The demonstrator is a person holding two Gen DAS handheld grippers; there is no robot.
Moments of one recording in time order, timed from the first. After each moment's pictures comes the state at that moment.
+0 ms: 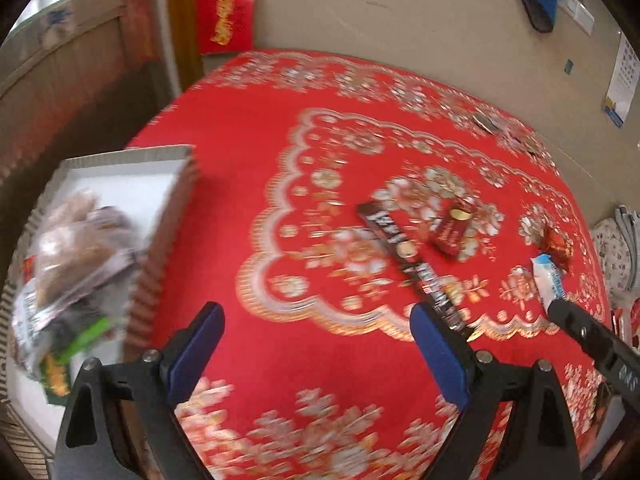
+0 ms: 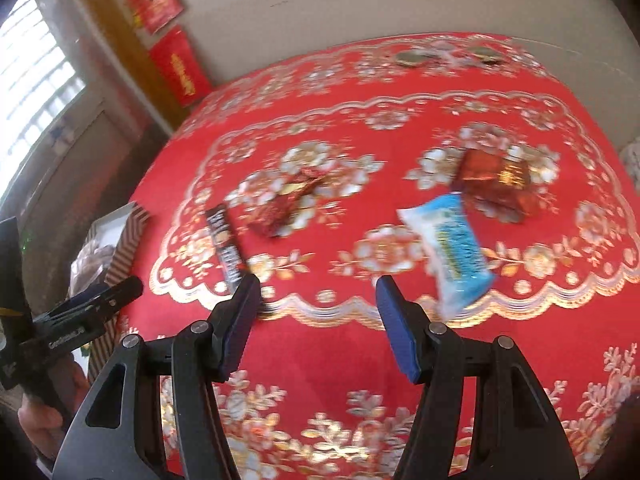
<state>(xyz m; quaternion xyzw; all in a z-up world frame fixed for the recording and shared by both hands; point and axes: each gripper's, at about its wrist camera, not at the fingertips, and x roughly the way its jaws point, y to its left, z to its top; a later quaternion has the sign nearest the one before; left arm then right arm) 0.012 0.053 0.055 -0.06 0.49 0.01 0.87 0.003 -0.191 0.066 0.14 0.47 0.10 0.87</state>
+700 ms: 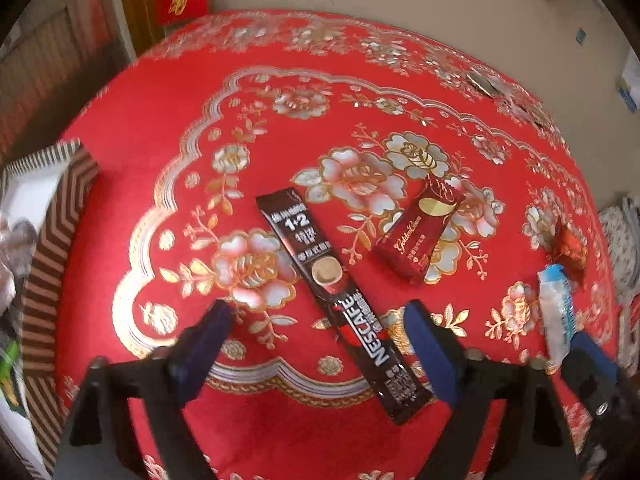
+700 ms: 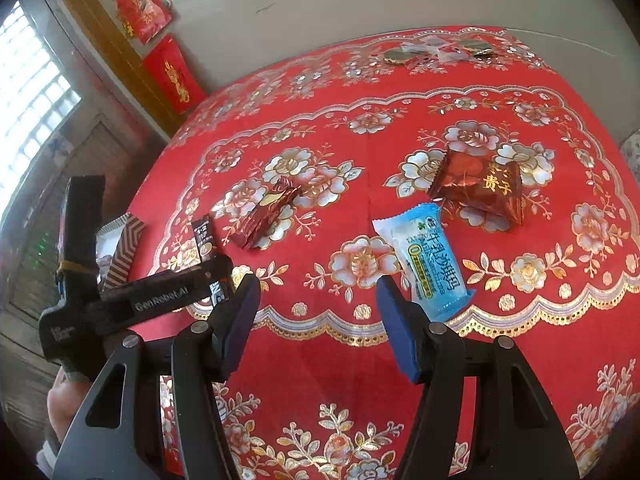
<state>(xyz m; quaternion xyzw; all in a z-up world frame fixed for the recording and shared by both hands) 0.065 -0.008 0.018 -0.05 0.53 0.00 0.84 0.015 -0.210 0.062 0.15 0.47 0.11 0.86</state>
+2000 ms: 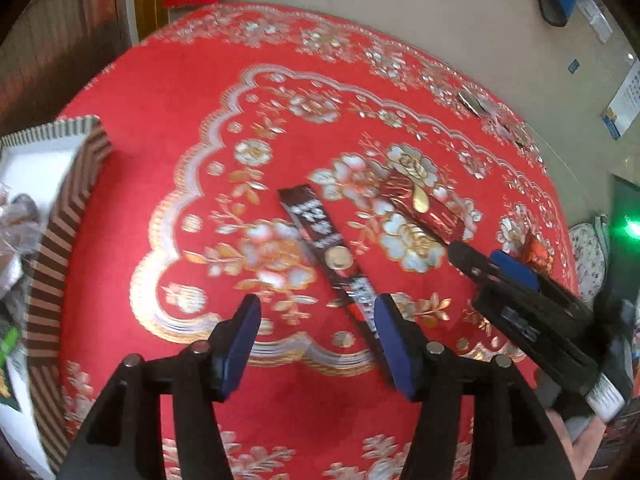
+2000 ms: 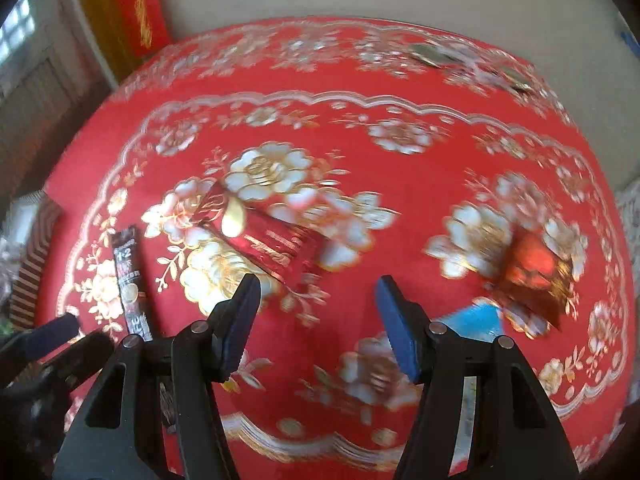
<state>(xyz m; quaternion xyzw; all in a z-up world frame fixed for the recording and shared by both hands) 0.055 0.022 0.032 -0.12 0.55 -0.04 0.83 0.102 -0.154 0.033 0.03 0.52 0.05 0.85</state>
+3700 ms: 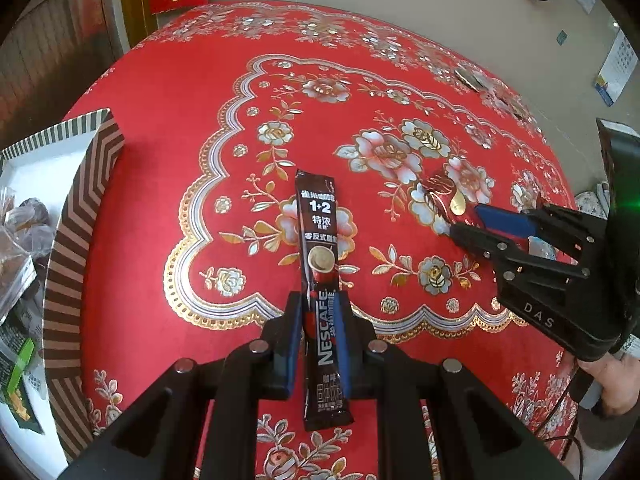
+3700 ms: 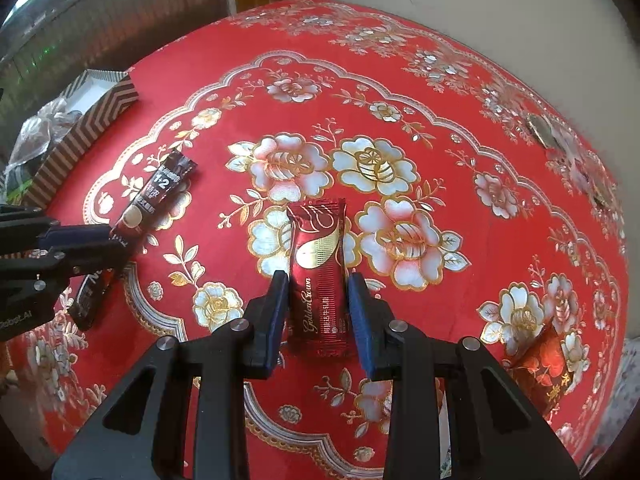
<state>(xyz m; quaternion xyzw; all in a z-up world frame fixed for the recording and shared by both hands) 0.040 0.047 0.026 -0.08 0.55 -0.06 0.83 0.095 -0.110 0.029 -0.16 0.52 0.22 0.81</state>
